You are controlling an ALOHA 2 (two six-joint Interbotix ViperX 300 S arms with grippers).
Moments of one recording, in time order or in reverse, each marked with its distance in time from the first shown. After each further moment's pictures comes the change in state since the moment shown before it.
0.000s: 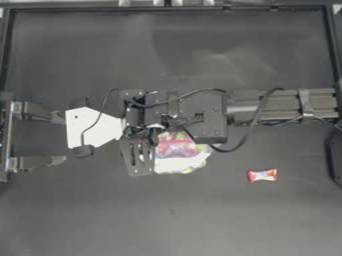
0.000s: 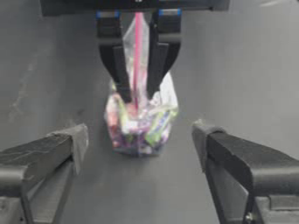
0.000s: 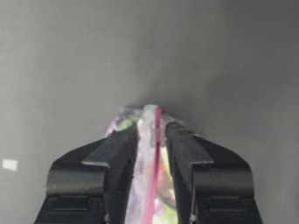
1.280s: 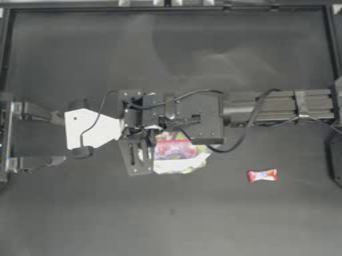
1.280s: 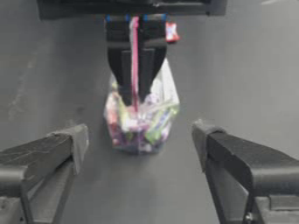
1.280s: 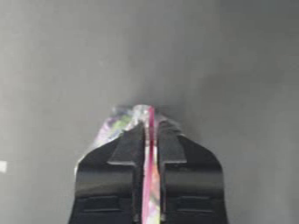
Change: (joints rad) left arm 0.000 0.000 0.006 0.000 0.000 0.000; right arm 0.000 0.017 -0.009 -0.028 0.006 -0.003
